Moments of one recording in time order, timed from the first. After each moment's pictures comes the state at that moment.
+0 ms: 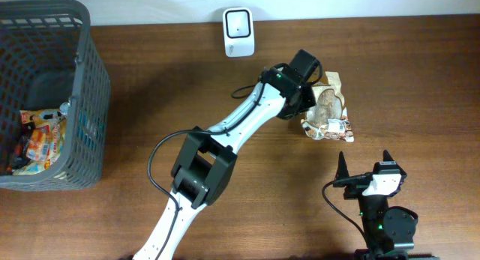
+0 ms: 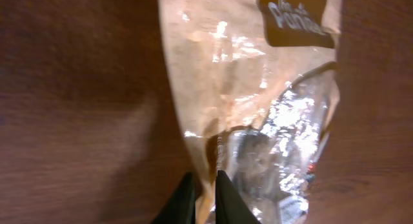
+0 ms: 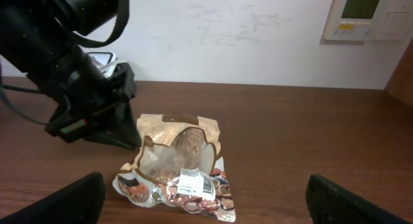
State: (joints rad) left arm -0.71 2.49 2.21 -0.82 0.17 -0.90; right arm -0.01 0.01 0.01 -0.08 0.01 -0.03
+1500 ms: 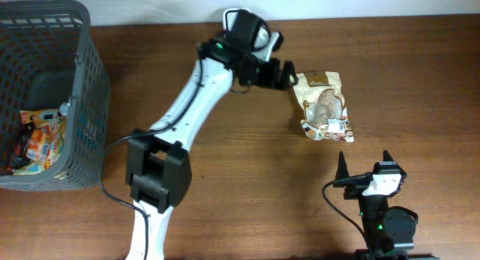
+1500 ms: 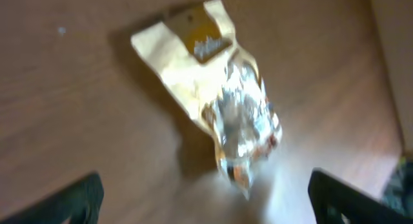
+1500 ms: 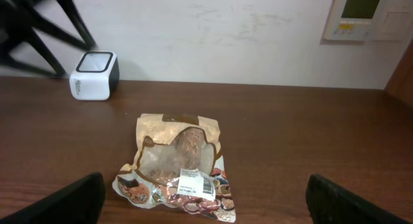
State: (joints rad) left arm -0.50 2.24 2.07 -0.82 0.49 -0.27; right arm -0.01 0.01 0.01 -0.08 0.01 -0.03
